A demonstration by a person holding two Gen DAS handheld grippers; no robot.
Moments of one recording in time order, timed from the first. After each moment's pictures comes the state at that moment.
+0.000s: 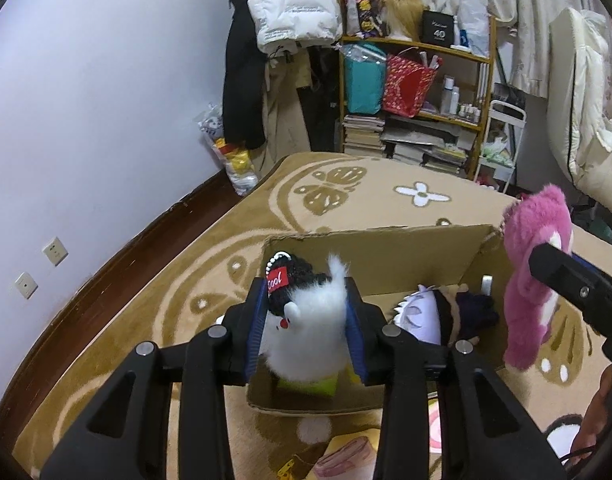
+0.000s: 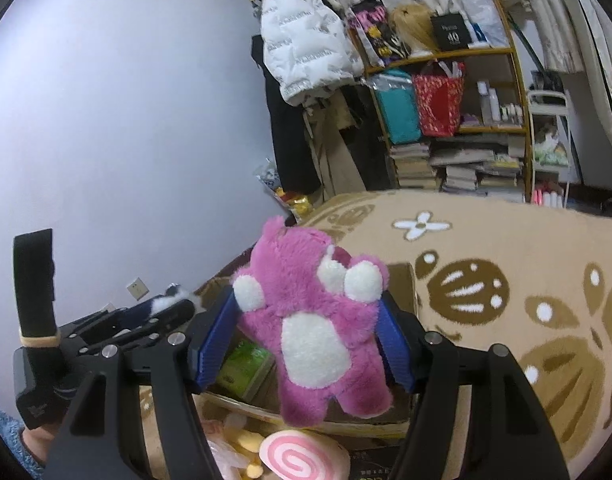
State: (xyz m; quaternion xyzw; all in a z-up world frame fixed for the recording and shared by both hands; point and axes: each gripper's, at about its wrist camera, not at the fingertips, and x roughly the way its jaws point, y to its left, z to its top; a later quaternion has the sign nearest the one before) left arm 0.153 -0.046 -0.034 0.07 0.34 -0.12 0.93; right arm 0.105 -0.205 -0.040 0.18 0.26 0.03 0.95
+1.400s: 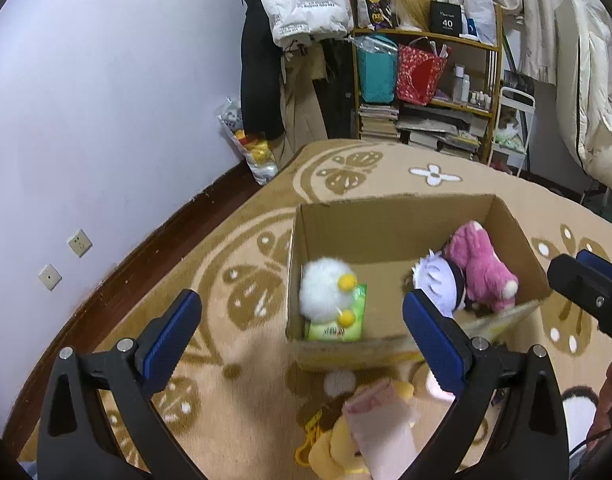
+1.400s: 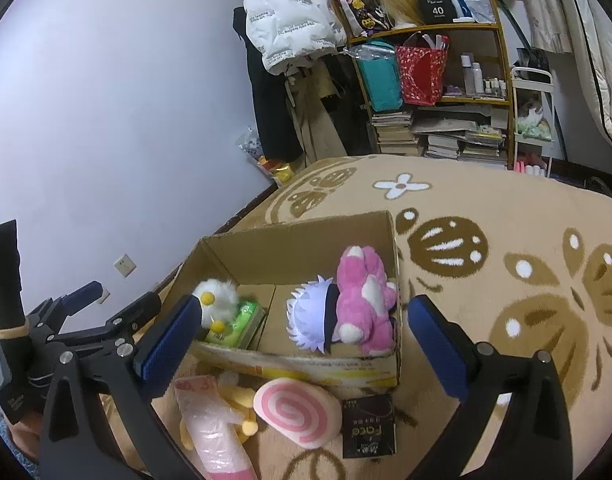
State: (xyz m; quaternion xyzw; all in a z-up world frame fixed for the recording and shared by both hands) left arm 0.112 -0.030 -0.028 0.09 0.35 -0.10 0.93; right arm 0.077 -0.198 -0.042 0.17 0.31 0.01 0.93
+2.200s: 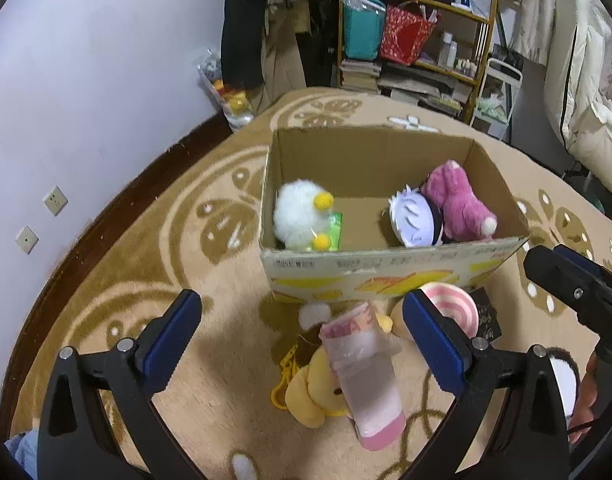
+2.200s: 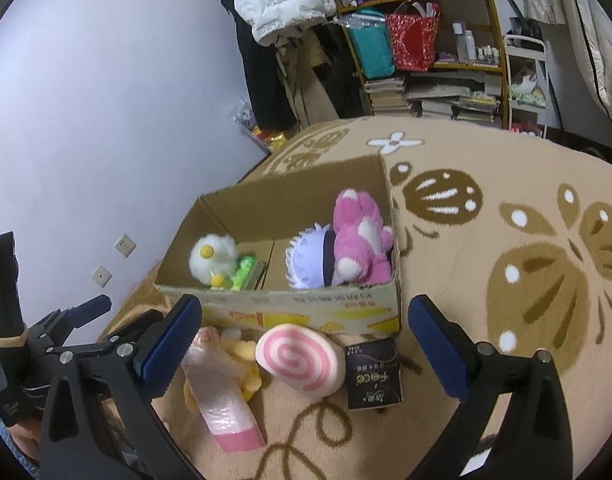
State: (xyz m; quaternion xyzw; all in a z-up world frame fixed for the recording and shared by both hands) left arm 0.094 -0.024 -0.054 0.07 0.44 -0.13 0.89; right arm 0.062 -0.193 -0.062 0.19 0.37 0.01 0.91
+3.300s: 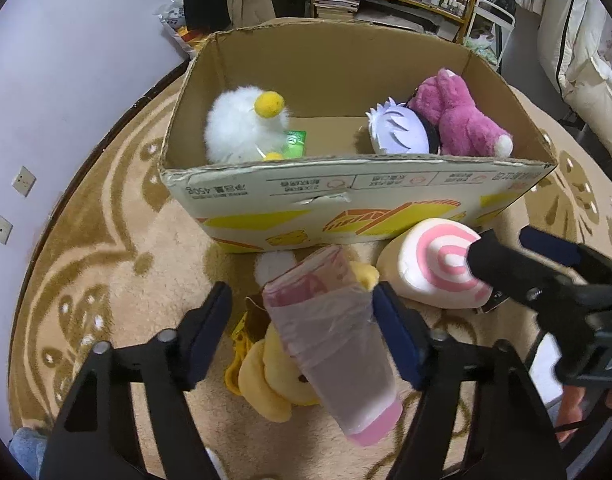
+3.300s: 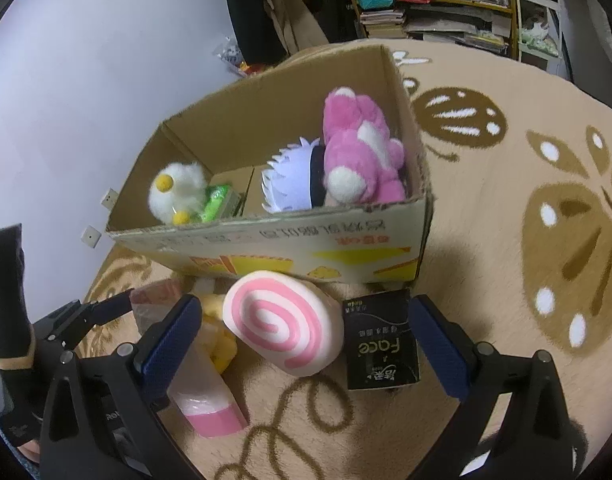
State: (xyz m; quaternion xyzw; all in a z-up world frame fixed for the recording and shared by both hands) left arm 0.107 -0.050 -0.114 0.09 0.53 -0.16 0.83; right arm 0.092 -0.186 -0.123 0.20 0.47 0.02 0.86
